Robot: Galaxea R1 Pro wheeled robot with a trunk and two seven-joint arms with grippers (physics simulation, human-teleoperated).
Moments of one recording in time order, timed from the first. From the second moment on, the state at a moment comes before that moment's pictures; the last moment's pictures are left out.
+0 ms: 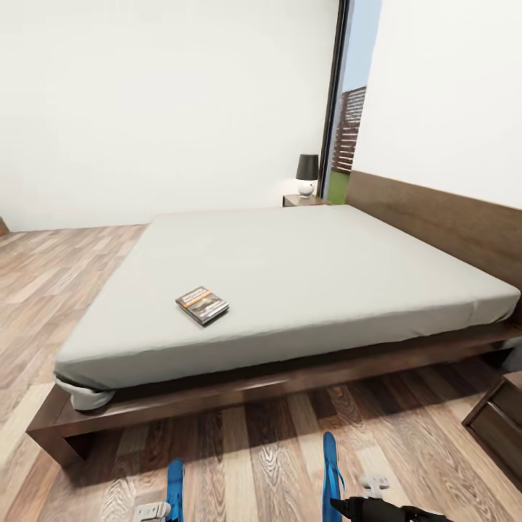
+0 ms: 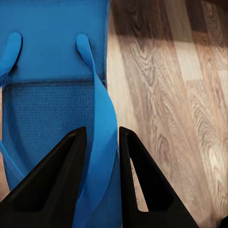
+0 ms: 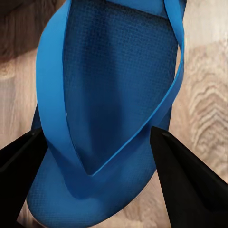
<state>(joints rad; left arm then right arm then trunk) -0.37 0.12 0.15 -0.10 0.17 -0.18 -0.70 -0.58 -0.16 -0.06 0.08 -0.08 -0.05 0.72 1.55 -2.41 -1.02</state>
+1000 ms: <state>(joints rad) -0.37 0.12 0.15 -0.10 0.17 -0.18 -0.70 -0.58 -0.15 -0.06 0.07 -0.08 -0.05 0.72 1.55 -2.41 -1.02</state>
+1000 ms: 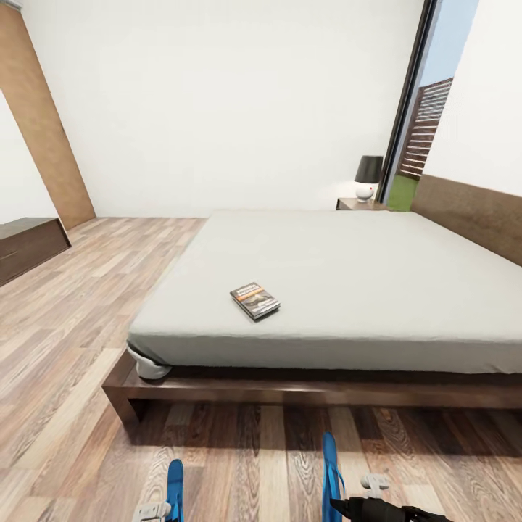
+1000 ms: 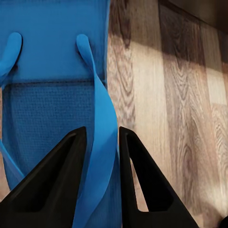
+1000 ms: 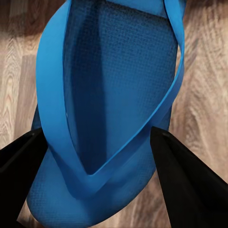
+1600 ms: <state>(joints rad) -0.37 0.12 0.15 -0.10 0.17 -0.18 -0.70 -0.58 -0.16 -0.06 0.07 -0.08 -0.05 0.72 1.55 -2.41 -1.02</state>
